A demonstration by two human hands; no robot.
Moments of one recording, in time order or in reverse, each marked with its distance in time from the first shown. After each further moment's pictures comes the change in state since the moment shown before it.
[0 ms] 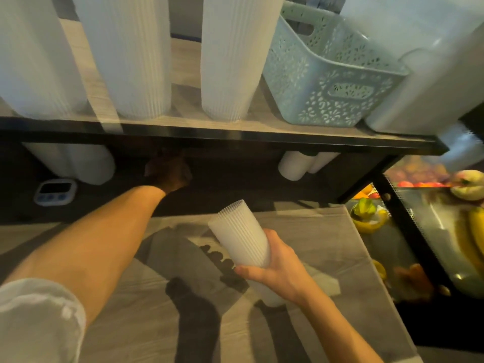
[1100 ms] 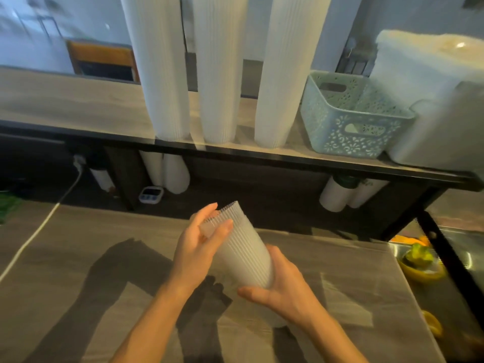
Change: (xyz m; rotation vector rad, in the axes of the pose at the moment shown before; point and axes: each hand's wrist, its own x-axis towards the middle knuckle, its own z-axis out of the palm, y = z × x) left_hand -0.272 0.040 -0.052 -1.186 0.336 -0.074; right_hand -0.056 -0.046 0.011 0.072 -0.144 -0.330
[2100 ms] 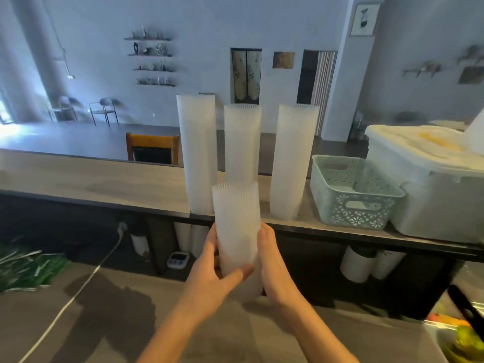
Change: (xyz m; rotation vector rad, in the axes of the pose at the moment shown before) left_hand 0.008 0.088 -0.026 0.101 -0.080 0.106; right_hand 0.047 -0.131 -0.035 0.693 0.047 -0.297
